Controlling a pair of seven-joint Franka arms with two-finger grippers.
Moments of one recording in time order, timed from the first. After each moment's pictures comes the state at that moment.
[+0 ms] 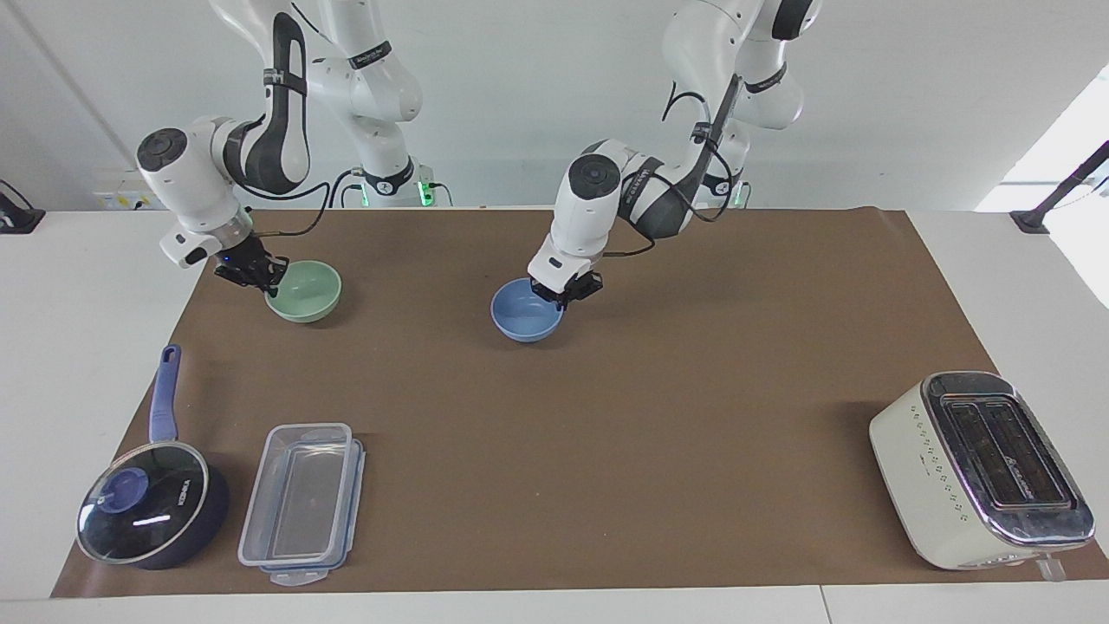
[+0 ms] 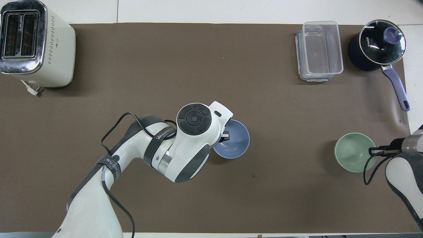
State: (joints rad) left arm -0.64 0.31 -0.14 -1.86 -0.12 2.16 -0.74; right arm -0.33 -0.16 -0.01 -2.45 -0.01 2.25 -0.35
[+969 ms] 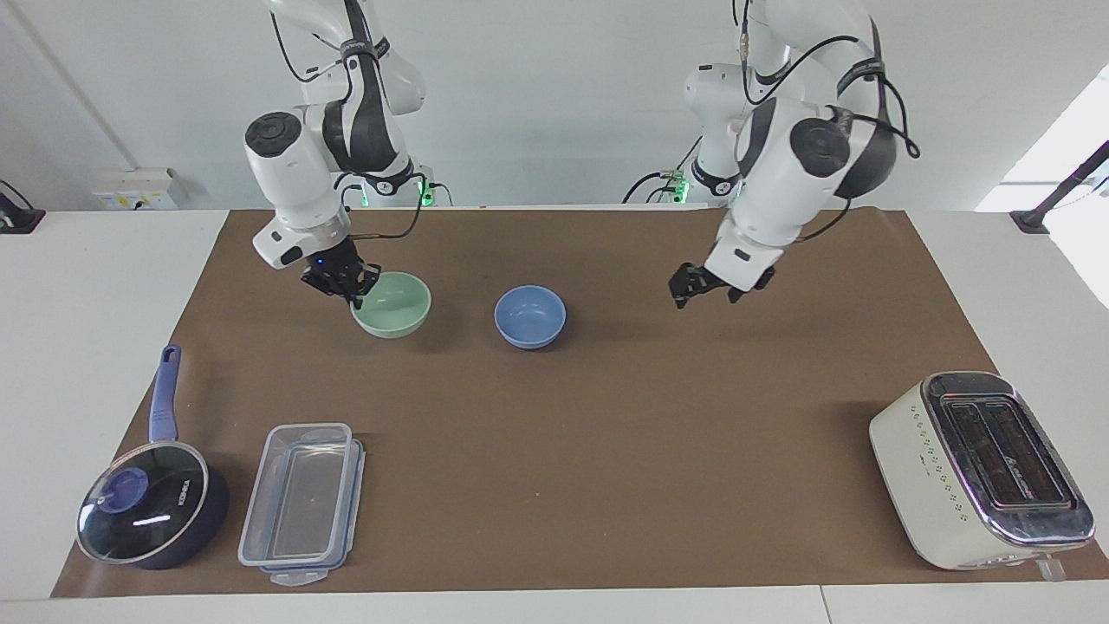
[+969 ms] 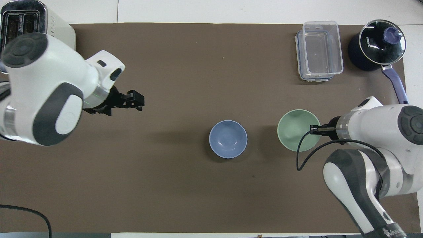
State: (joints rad) left arm -0.17 0.10 -0.10 -1.77 -0.10 1.79 -0.28; right arm 0.12 -0.15 0.02 -2.32 0.10 2.22 0.15
